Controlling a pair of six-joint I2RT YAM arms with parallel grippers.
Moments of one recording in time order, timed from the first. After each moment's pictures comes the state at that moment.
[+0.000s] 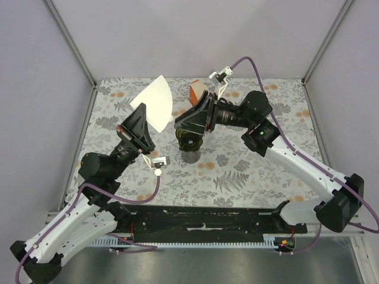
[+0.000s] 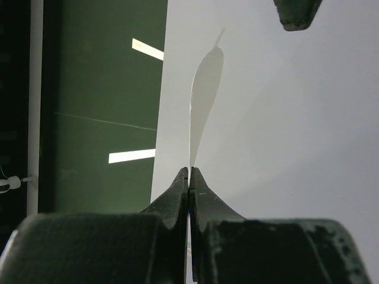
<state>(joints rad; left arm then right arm) -0.69 0.62 0.69 0.39 0.11 1.82 0.72 1.33 1.25 0.36 -0.75 0.80</state>
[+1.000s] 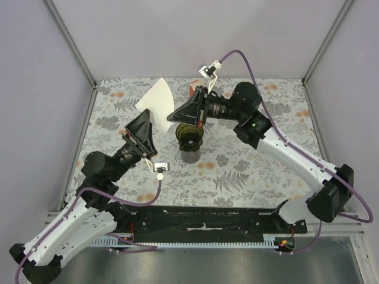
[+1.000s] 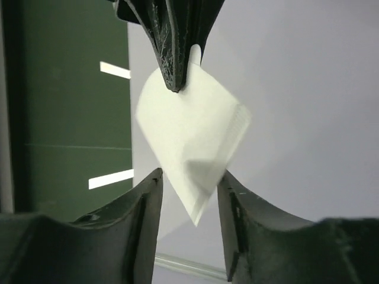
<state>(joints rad) -0.70 0.58 0.67 0.26 0.13 1.87 0.73 1.45 1.38 0.35 -0.78 0.78</state>
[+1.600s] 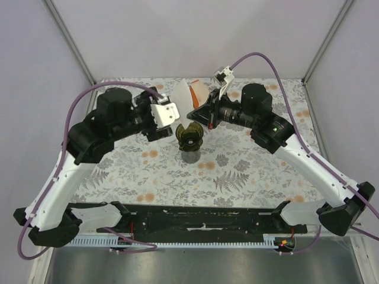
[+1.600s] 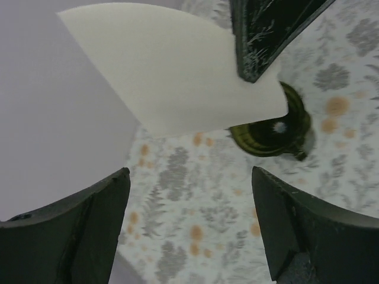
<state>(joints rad) -0.70 1.11 1.64 -0.87 0.07 0.85 0.71 1.29 1.41 -0.22 -0.42 0.39</state>
